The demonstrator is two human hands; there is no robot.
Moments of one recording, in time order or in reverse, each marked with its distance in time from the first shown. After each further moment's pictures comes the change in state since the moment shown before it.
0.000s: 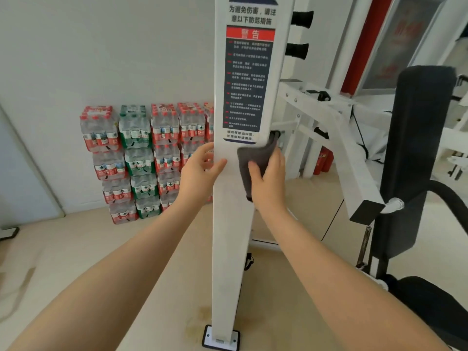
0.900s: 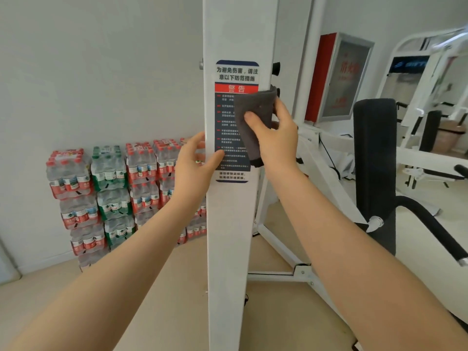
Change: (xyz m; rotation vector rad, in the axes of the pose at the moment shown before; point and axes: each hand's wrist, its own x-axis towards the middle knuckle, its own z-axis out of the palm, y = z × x) left_hand 0.057 0.053 -0.007 -0.152 0.003 0.215; right_hand 0.093 -0.092 -0.020 0.210 0.179 -0.056
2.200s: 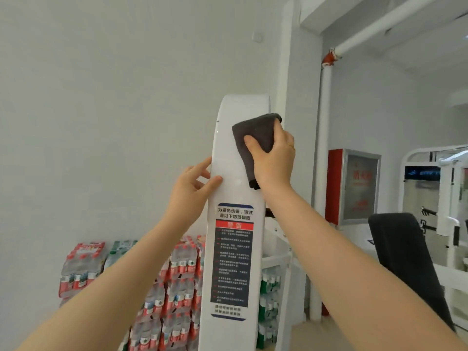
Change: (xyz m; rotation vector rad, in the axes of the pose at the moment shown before) left_hand 0.112 0.124 -0.015 0.078 0.038 0.326; right_hand 0.131 -0.117 0.020 -0.072 0.071 -0.416
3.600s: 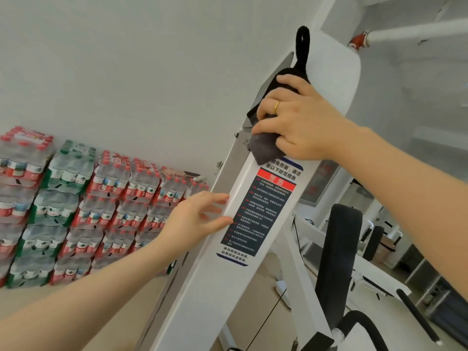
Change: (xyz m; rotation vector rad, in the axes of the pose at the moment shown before) left_hand -0.115 -0.108 -0.008 -0.053 -0.216 -0.077; right_hand -0.008 -0.055 0.019 -1.313 -1.045 -1.271
